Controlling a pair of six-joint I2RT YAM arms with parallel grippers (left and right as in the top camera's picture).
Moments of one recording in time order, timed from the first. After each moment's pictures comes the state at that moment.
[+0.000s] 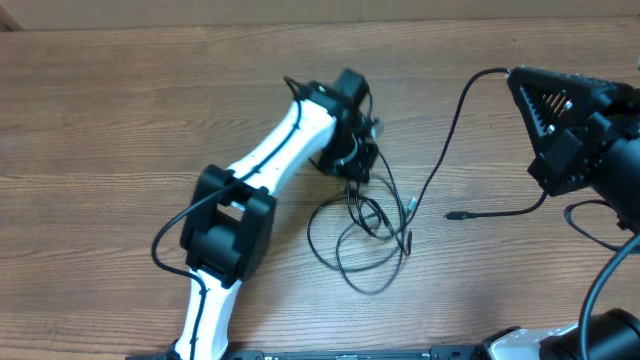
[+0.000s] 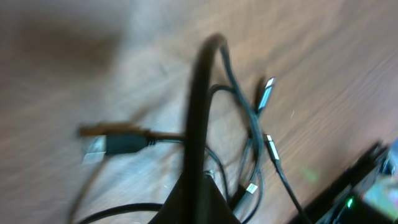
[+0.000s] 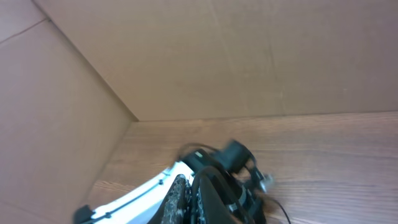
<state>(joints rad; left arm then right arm) -0.53 2.21 1.86 -1.12 0.47 -0.17 0.43 1.57 2.90 -1.64 -0.04 0.44</state>
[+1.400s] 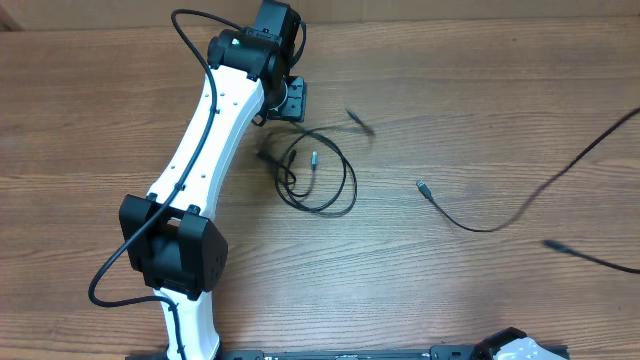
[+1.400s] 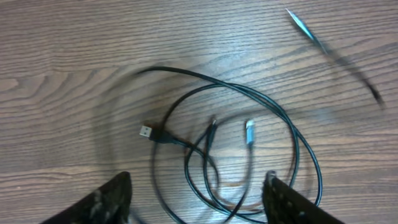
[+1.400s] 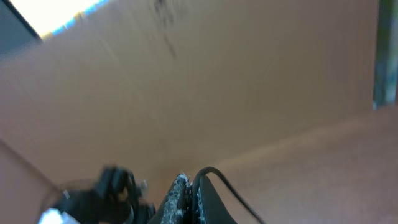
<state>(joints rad) -0.33 2.05 2.03 -1.25 -0.06 -0.24 0.43 1.30 2.73 -1.62 0.37 0.51</state>
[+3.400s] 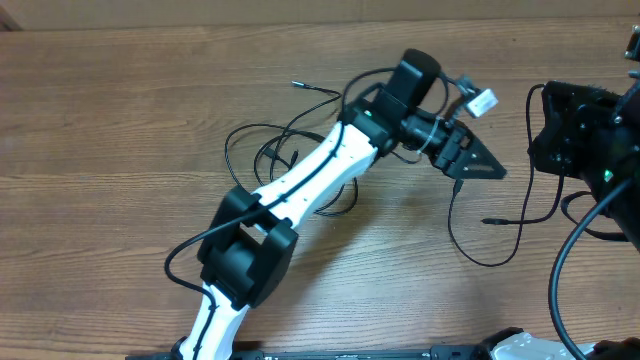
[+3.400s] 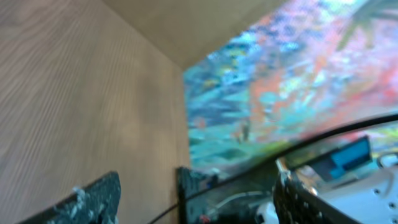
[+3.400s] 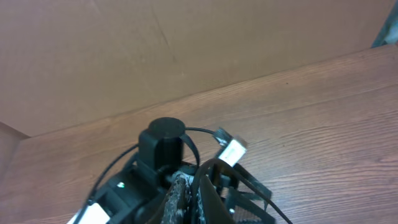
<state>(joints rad) -0.74 2.18 1.84 -0.19 1.22 -0.41 0.43 1.44 2.54 -1.64 0.32 0.51</state>
